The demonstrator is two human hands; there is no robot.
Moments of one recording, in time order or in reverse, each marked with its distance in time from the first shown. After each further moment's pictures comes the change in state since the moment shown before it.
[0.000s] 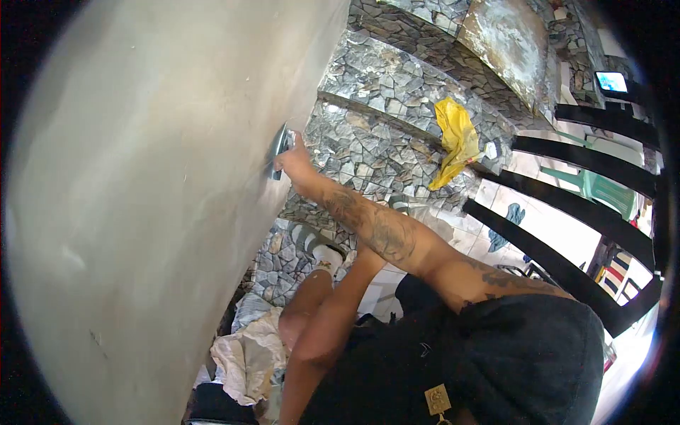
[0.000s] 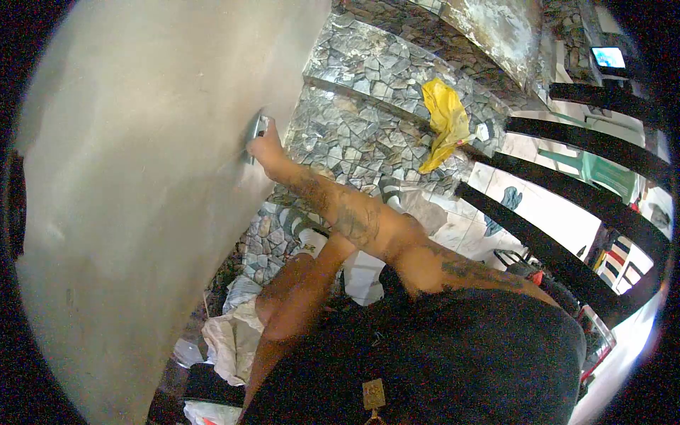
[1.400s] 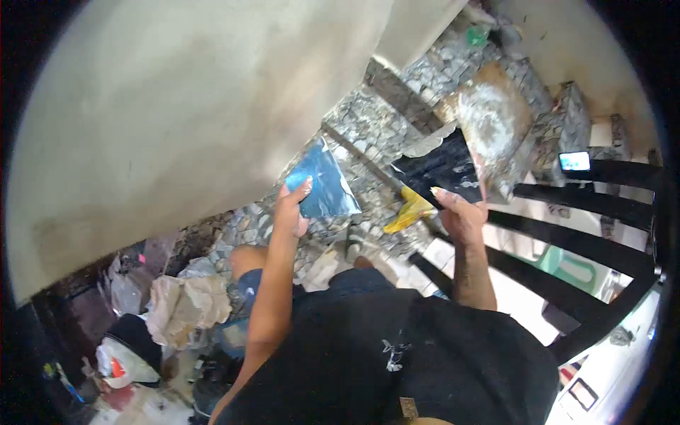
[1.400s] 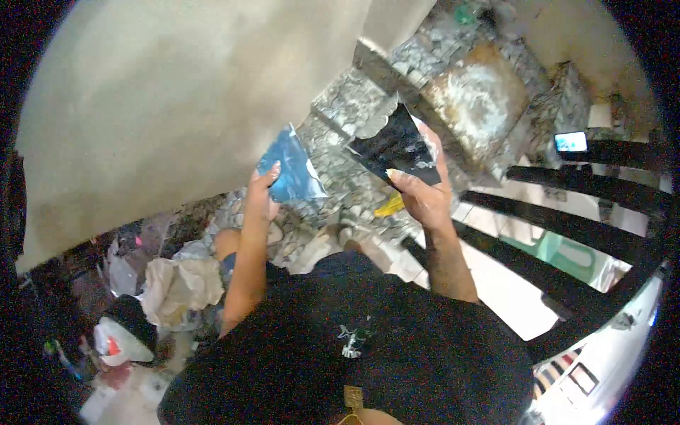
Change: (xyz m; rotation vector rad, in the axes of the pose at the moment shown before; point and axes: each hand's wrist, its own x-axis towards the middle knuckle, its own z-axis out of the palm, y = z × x) left_hand 0.022 0.195 -0.242 -1.724 0.864 -0.279; right_hand -0.305 -0.357 -0.182 -0.076 -0.447 -0.477
